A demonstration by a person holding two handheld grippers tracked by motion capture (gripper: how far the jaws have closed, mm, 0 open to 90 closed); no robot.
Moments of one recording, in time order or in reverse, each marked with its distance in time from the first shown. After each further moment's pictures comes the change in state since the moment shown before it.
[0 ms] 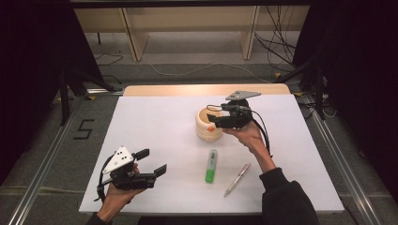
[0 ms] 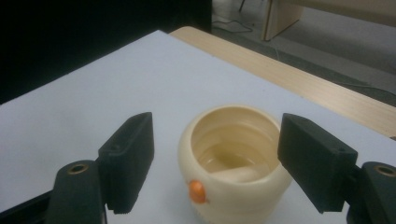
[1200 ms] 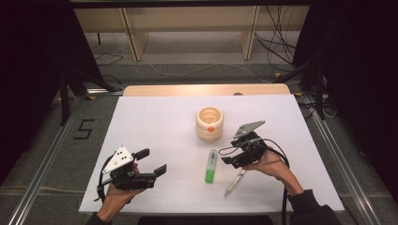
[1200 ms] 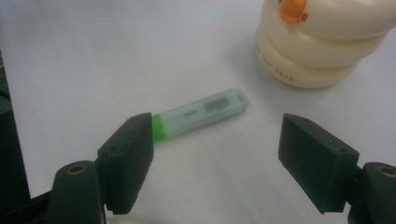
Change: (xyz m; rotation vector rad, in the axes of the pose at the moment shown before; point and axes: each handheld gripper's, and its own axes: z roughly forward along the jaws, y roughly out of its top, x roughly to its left) left arm -0.001 0.001 0.000 -0.003 0.000 -0.001; right arm 0.021 -0.073 -0.041 0.330 0.176 -0.165
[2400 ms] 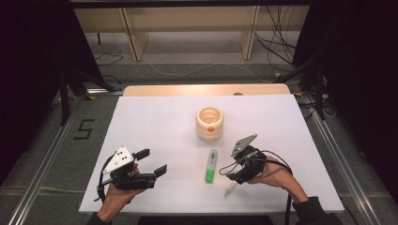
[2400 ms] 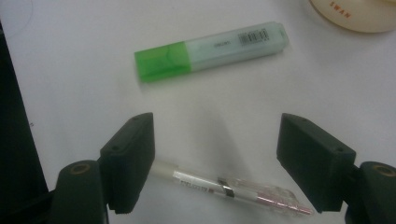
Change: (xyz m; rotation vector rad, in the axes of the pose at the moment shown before) left arm -0.001 0.000 0.000 0.002 0.000 0.003; right arm 0.020 -0.023 0.010 0.187 0.008 -0.112
